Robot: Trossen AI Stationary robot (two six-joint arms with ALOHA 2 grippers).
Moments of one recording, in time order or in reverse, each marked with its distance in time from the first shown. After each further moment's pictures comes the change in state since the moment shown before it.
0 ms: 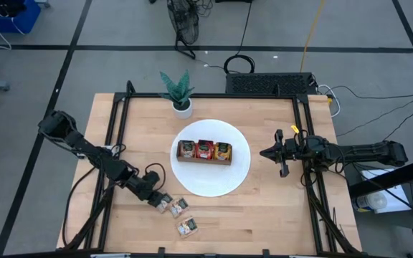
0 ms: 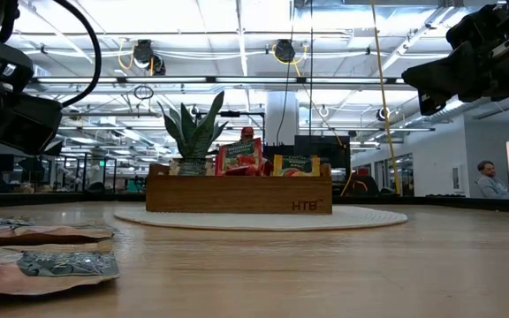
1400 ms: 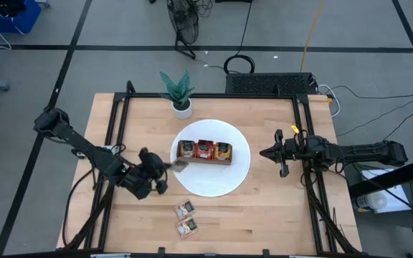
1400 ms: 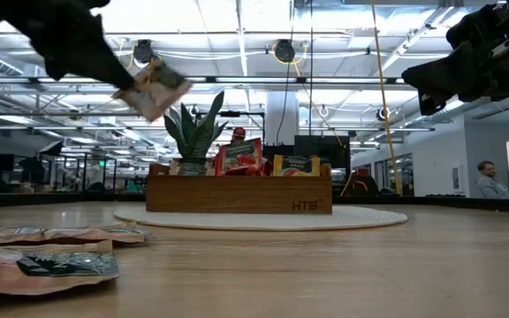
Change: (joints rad) left arm 0.015 -0.128 0.312 -0.326 -0.900 0.755; right arm 0.000 0.000 0.000 0.001 0.000 0.000
